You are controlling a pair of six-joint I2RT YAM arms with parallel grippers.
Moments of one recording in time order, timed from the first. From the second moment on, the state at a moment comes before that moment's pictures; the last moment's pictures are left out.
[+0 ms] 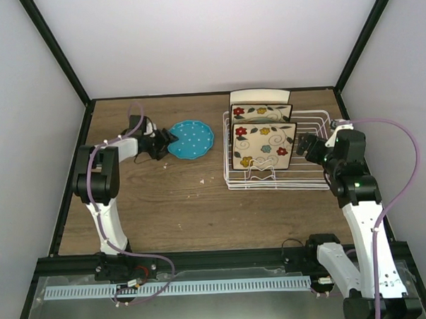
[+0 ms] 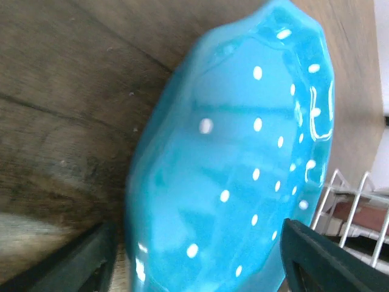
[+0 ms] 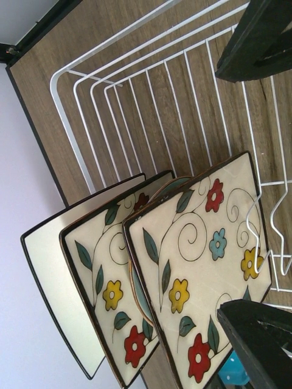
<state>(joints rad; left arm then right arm) -0.10 2.01 1.22 -0.15 0.54 -0.84 0.00 0.78 0.92 -0.62 -0.06 0.38</state>
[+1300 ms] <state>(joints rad) -0.39 1.84 1.50 -0.06 1.11 0.16 0.00 0.76 0.90 -0.65 -0.04 0.38</state>
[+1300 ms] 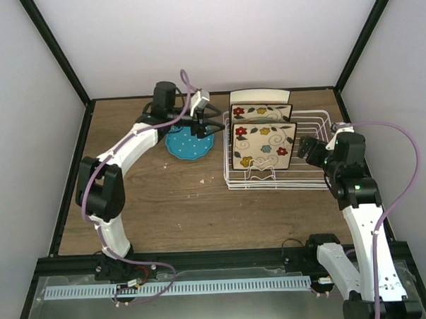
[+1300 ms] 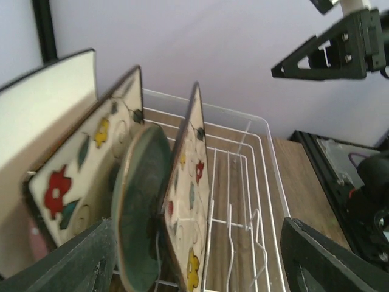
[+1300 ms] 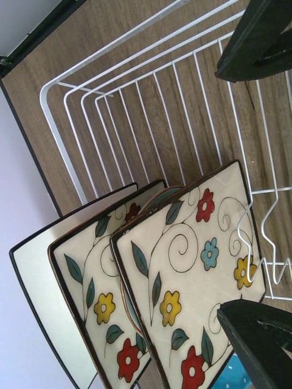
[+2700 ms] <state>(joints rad) -0.56 2.01 1.52 0.09 0.93 0.16 0.00 0.68 0.94 -0.75 0.01 0.40</state>
